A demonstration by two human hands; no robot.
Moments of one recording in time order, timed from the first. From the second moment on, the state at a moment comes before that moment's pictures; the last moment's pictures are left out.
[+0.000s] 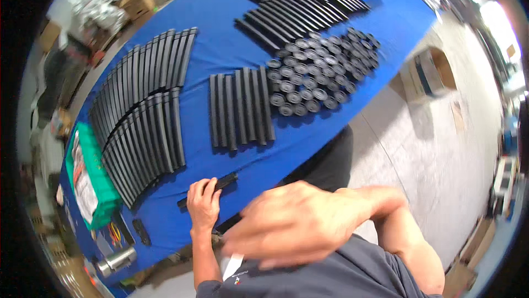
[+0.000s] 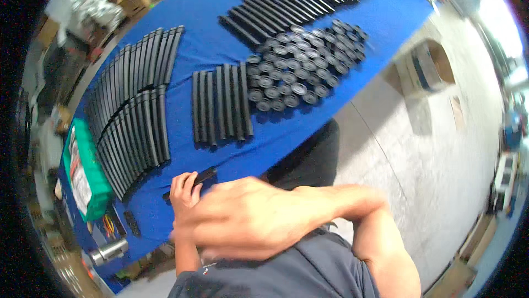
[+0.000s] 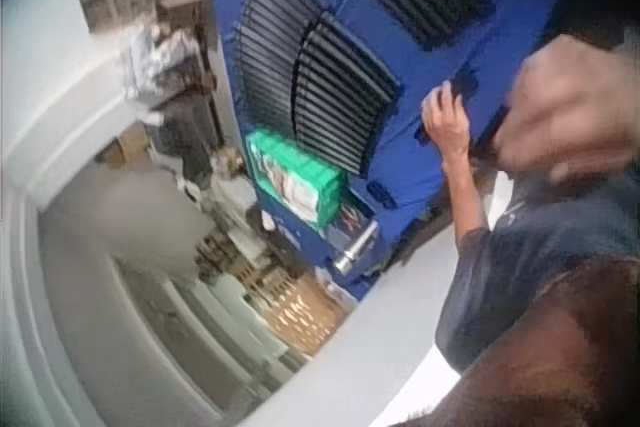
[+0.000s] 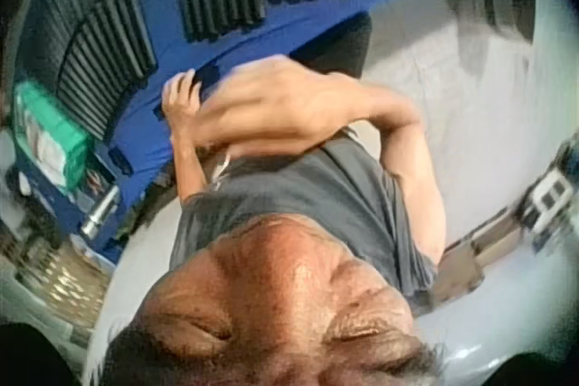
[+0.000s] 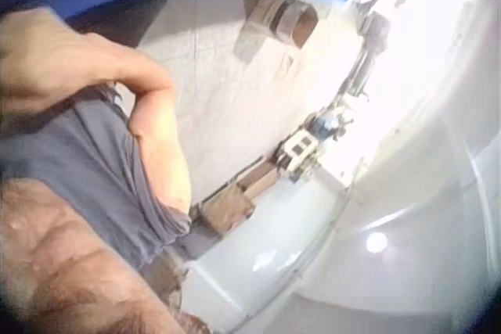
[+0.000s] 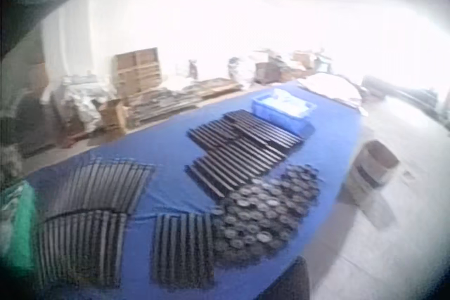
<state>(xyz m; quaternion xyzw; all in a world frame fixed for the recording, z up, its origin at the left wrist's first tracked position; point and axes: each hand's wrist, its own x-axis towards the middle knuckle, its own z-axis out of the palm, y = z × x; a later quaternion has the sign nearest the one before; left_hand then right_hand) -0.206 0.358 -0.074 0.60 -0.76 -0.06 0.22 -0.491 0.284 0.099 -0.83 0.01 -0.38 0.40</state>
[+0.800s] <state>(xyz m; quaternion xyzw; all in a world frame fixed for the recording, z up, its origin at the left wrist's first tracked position) -0.197 0.371 -0.110 0.63 -0.74 0.03 0.21 -0.525 0.304 0.114 -0.74 0.01 -0.56 0.37</state>
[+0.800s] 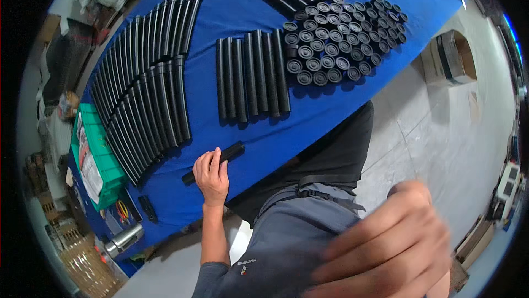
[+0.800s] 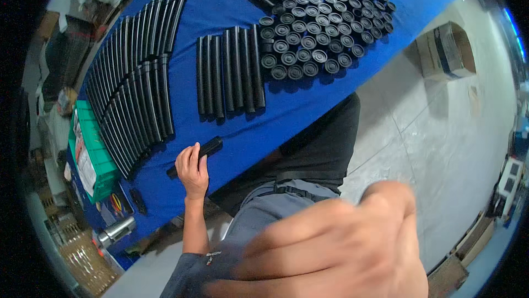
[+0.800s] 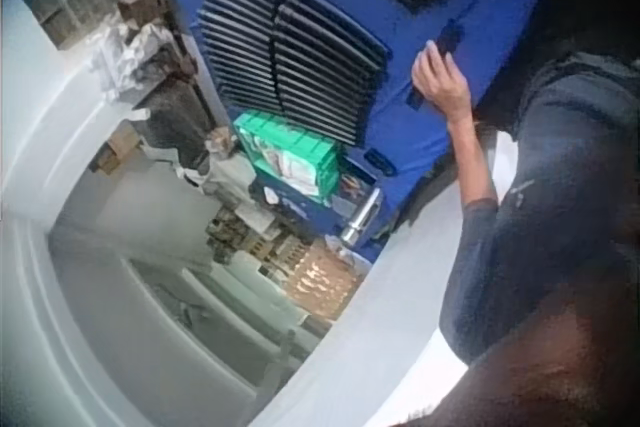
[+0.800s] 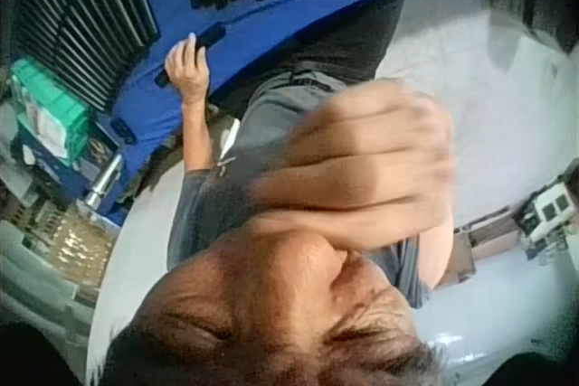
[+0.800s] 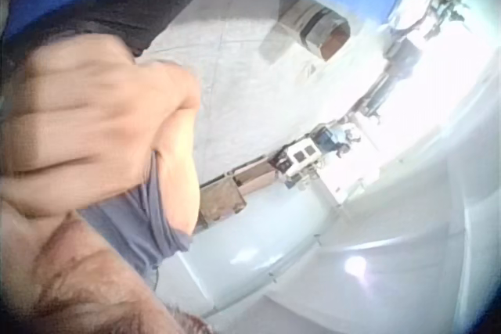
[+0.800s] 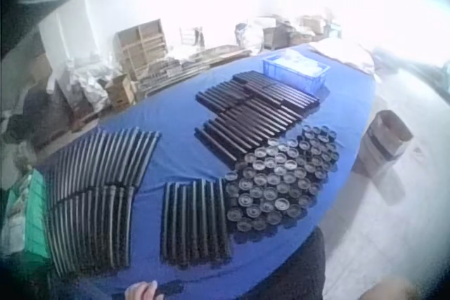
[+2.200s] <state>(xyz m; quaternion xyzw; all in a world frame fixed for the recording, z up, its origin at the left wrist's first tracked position) -0.203 0.362 -0.107 0.64 -0.74 0.00 0.23 -0.537 0.262 -0.077 -0.77 0.53 -0.29 0.20</state>
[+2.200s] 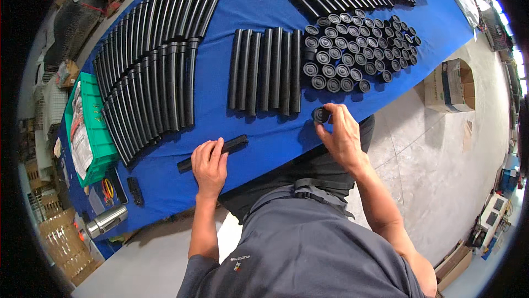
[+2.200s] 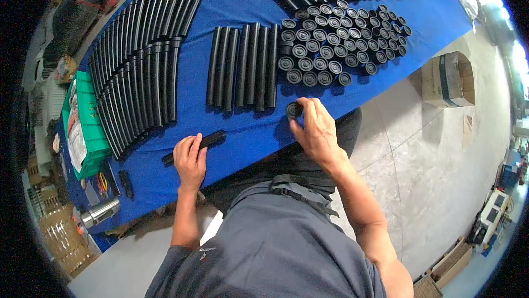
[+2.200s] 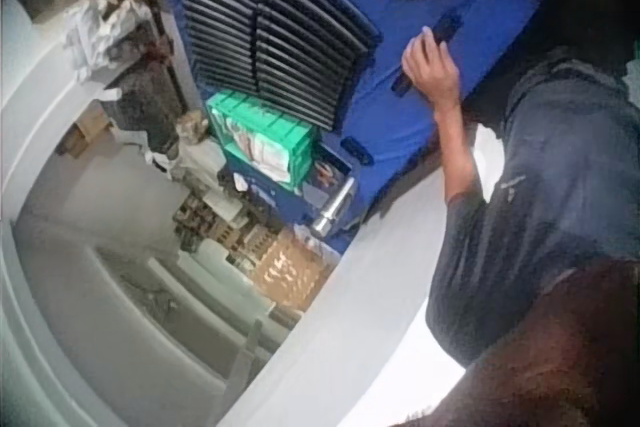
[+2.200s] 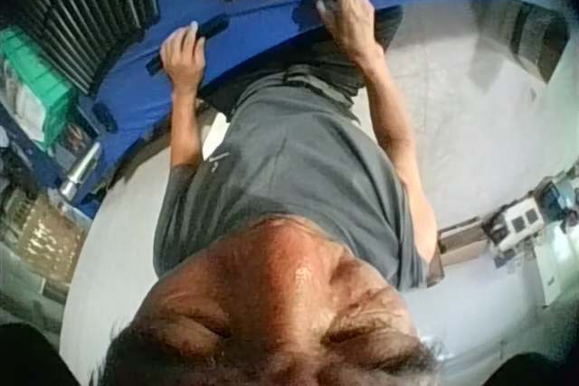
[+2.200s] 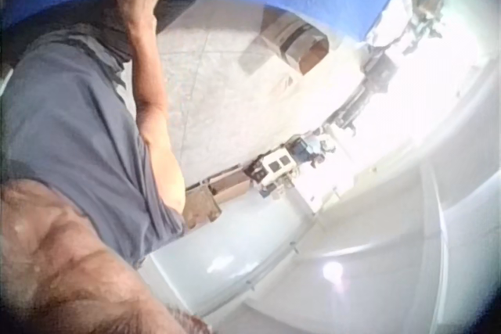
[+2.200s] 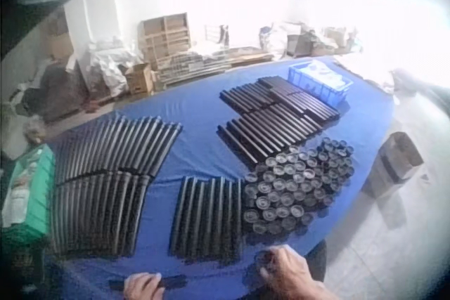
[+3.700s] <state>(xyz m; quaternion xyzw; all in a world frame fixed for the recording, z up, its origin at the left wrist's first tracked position) -0.223 0.389 -0.061 0.68 -0.65 -0.25 0.23 -0.424 0.283 -0.108 -0.62 0.25 -0.28 0.69</state>
